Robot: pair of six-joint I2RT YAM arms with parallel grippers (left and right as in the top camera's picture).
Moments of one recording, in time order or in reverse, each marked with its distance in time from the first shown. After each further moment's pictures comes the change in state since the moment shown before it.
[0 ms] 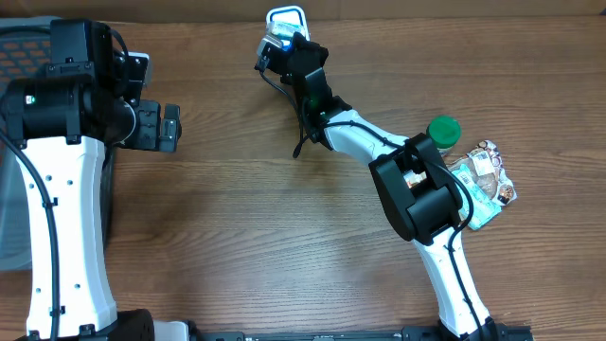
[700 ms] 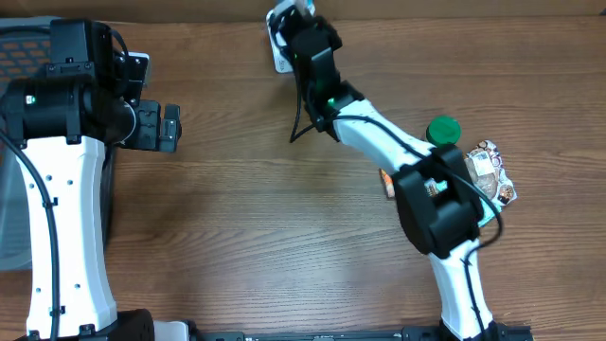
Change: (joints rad) left arm 0.000 0.000 0.000 0.000 0.000 0.000; right arm -0.001 -0.156 0.000 -0.128 0.051 0.468
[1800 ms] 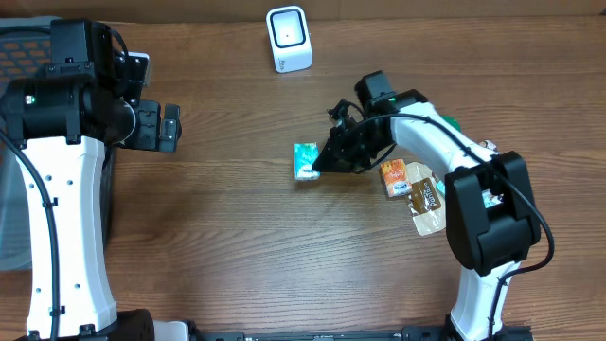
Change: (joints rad) left arm 0.000 0.000 0.000 0.000 0.000 0.000; right arm -0.191 -0.214 -0.282 -1.175 -1.224 0.828
